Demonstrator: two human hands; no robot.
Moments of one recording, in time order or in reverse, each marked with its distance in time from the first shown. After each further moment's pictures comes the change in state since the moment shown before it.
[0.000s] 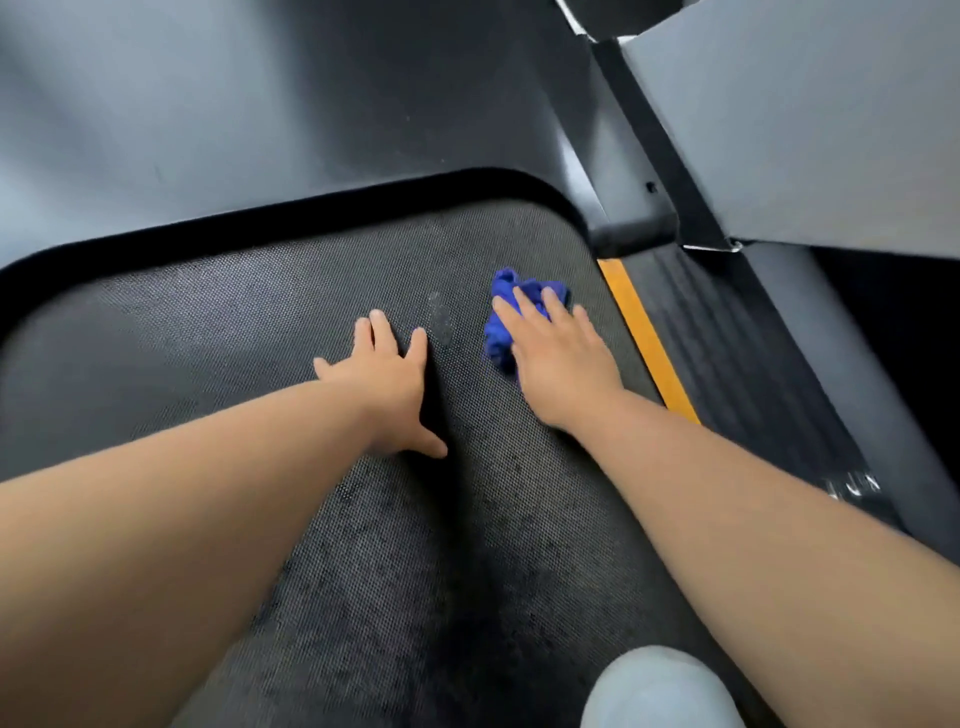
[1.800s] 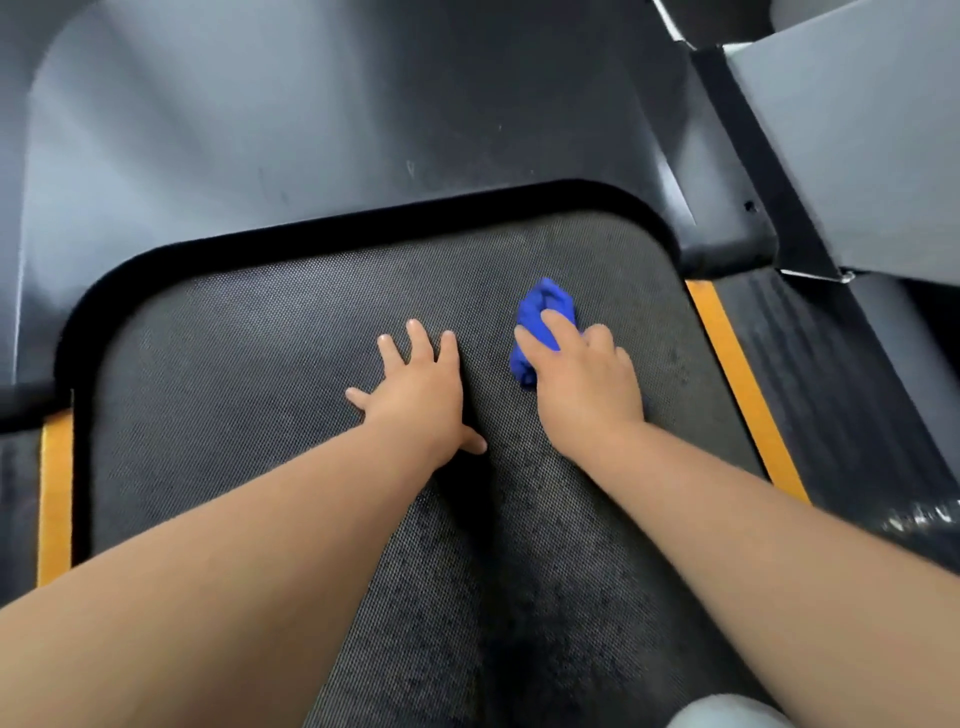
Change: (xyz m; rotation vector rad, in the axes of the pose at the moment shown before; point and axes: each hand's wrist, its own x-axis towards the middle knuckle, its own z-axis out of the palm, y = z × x) left_hand -0.001 -0.031 0.008 -0.292 0.041 -0.142; right_hand -0.001 -0.065 -0.018 0.008 0.056 0.015
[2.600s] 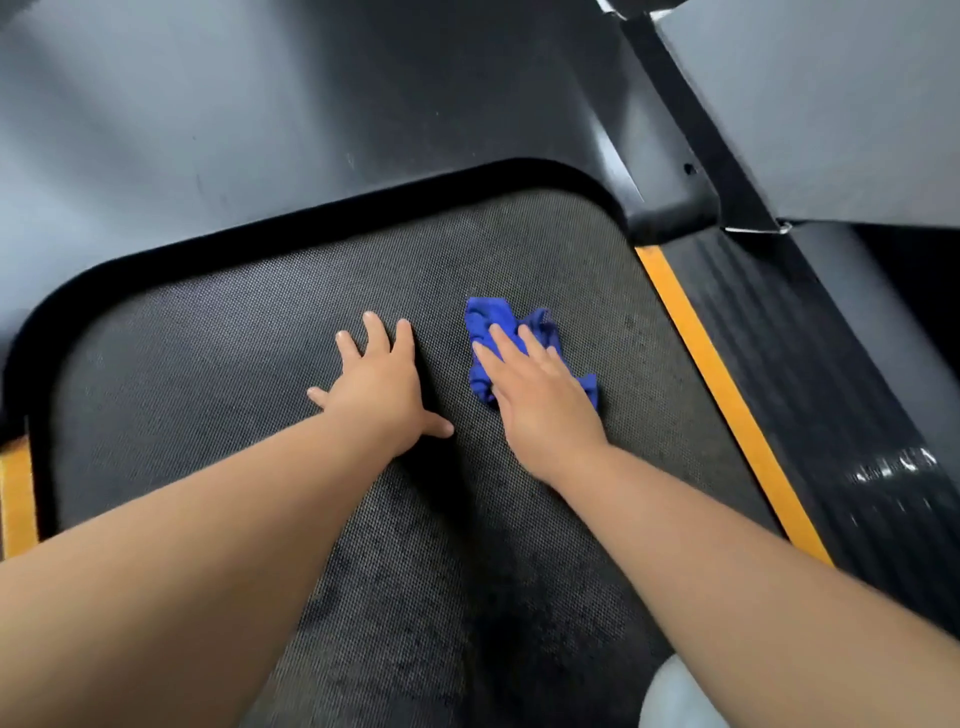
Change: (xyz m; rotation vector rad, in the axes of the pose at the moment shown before) left_hand -0.001 0.001 0.001 0.030 0.029 -0.022; right_hand -0.032 0.003 0.034 0.273 -0.016 -0.075
